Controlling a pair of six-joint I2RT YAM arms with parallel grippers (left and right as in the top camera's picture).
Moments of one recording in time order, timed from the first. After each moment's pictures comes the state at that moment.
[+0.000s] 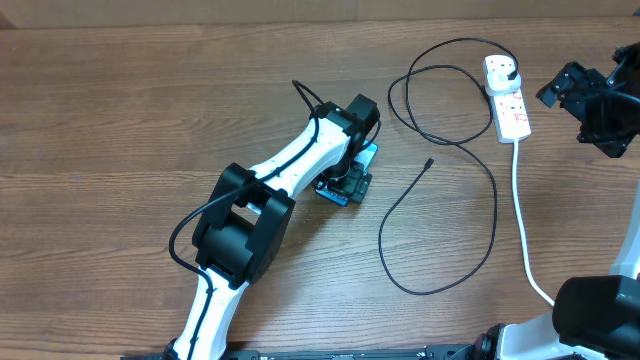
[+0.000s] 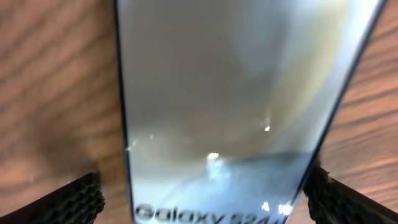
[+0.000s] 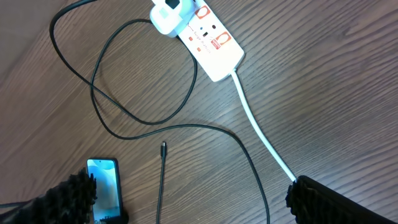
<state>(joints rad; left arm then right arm) -0.62 2.27 1.75 -1.06 -0.01 -0.20 -0.35 1.70 1.87 -1.34 -0.18 0.33</state>
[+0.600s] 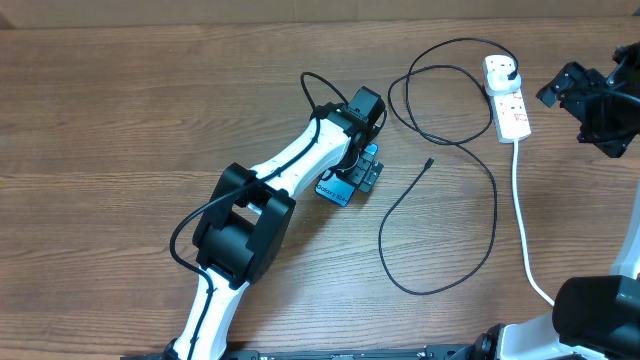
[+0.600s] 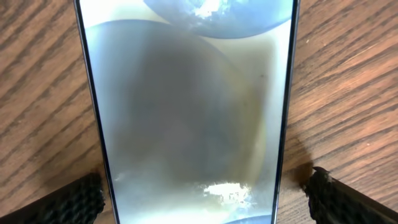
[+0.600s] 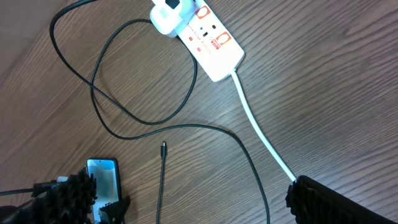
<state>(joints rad) -0.62 2.27 1.75 -0.89 0.01 -0.08 -0.35 1.70 1.87 -1.34 -0.18 0.33</state>
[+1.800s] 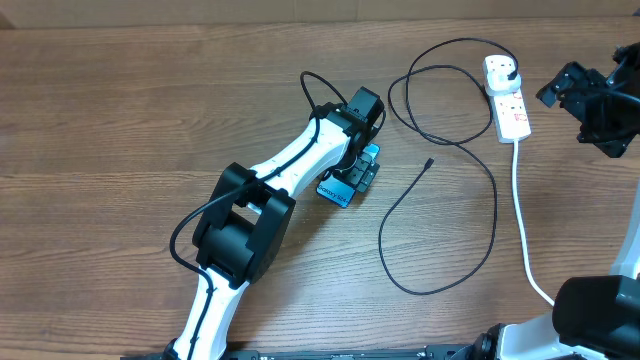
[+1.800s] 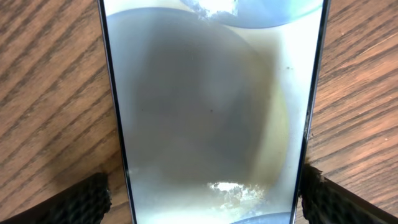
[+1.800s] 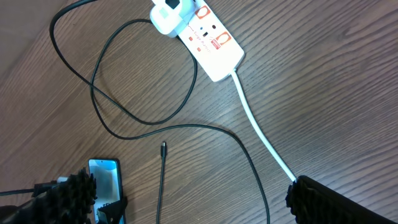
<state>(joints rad) -0.62 2.27 1.75 -0.90 -0.01 -0.07 -0.35 1.70 1.87 -1.34 -0.18 0.33</state>
